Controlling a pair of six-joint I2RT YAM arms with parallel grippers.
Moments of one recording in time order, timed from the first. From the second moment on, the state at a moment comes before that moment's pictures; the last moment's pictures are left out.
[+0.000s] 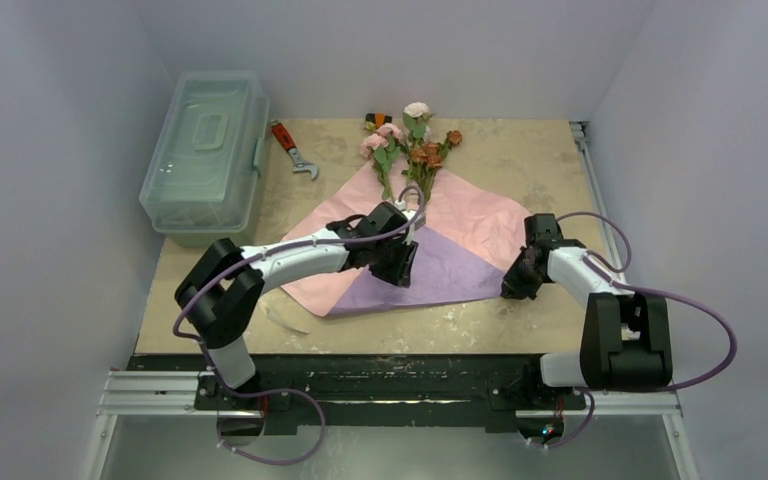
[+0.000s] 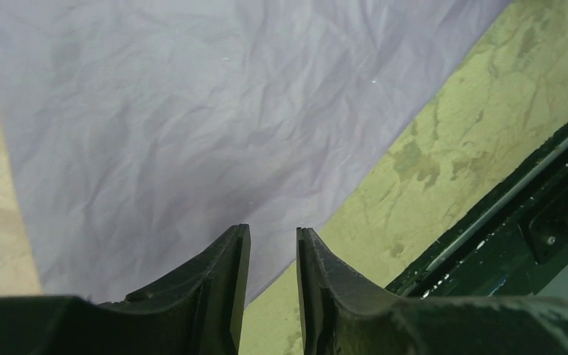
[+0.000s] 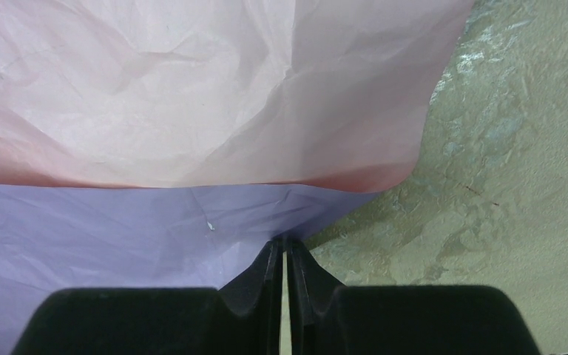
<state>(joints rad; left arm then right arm) -0.82 1.73 1.14 -0.39 0.16 -0.39 0.02 1.37 0.68 -0.61 0.01 0.69</state>
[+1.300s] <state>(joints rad) -0.84 1.61 0.90 -0.51 0.01 -0.49 0.02 1.41 0.71 -0.59 0.00 0.64</state>
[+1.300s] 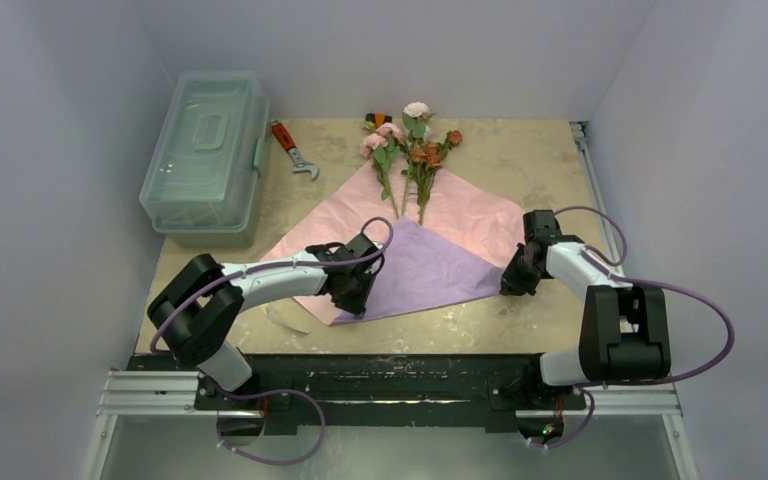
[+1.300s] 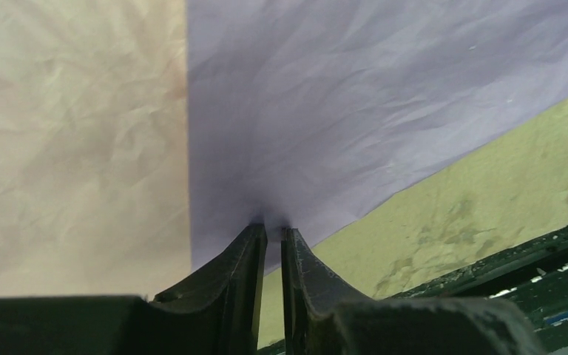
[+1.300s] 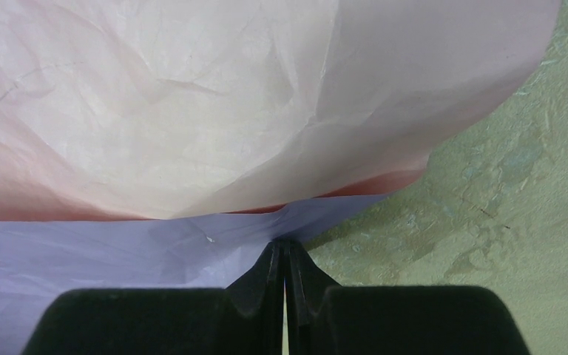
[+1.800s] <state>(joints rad) -0.81 1.49 0.83 -0.67 -0.06 -0.55 0.02 1.41 0.72 -0.60 0.01 0.64</state>
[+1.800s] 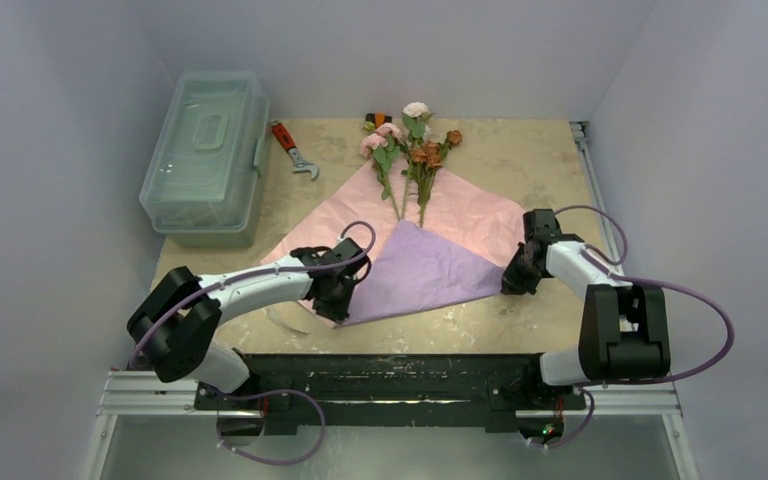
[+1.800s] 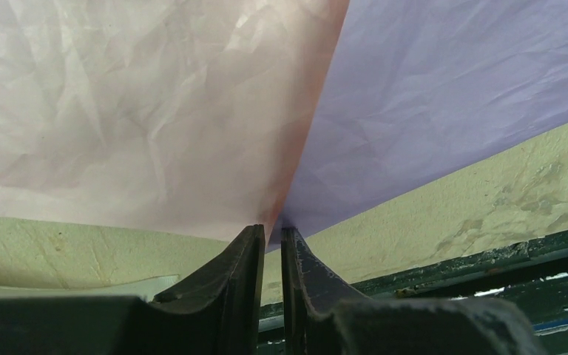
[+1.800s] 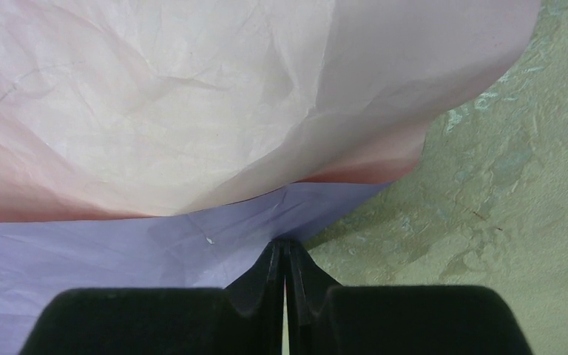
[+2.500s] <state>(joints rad) -0.86 1.58 1.35 -0.71 -0.06 -0.37 -0.04 1.12 0.77 -0.71 0.14 0.69</state>
